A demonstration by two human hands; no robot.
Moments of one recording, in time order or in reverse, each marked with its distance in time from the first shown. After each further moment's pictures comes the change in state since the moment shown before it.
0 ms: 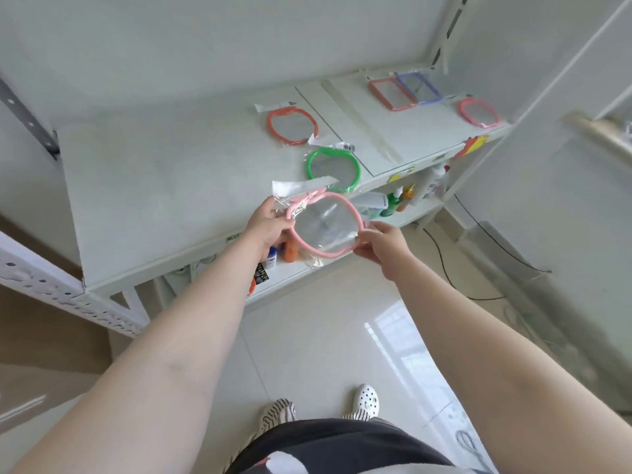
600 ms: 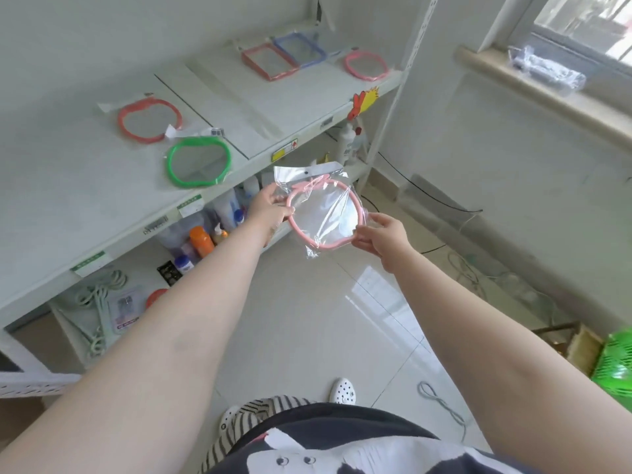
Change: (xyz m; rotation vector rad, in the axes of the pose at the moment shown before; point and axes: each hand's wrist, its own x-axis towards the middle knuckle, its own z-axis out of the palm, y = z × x) left_hand 0.028 -0.012 0.281 0.244 -0.115 0.010; right_hand 0.021 0.034 -0.263 0.207 0.185 0.030
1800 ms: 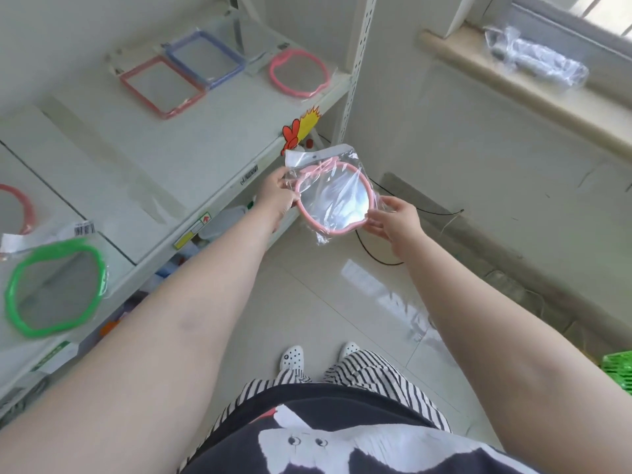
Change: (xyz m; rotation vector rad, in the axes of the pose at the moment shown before) left_hand 0.271 0.123 0.204 0.080 -0.128 -0.056; right_hand 0.274 -0.135 -0.116 0.041 0.183 0.057
